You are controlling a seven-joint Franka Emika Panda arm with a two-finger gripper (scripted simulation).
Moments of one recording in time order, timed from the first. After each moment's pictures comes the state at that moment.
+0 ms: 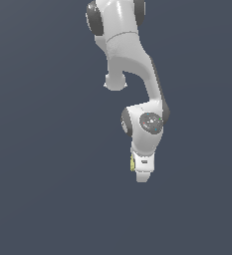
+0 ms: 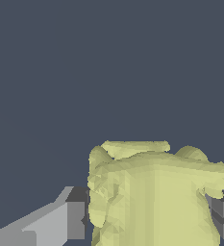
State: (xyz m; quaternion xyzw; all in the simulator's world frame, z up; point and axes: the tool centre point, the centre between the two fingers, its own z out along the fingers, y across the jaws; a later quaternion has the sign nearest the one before) arm 0.059 0.103 0.040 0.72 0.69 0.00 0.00
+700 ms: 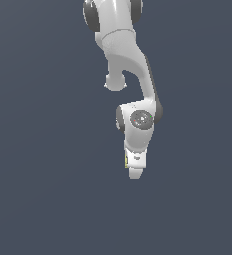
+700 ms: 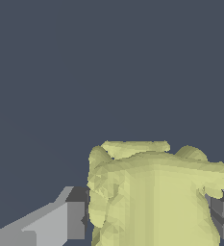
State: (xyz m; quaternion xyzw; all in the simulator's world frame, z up) arm 0.047 0.079 0.041 0.72 0.69 0.00 0.00
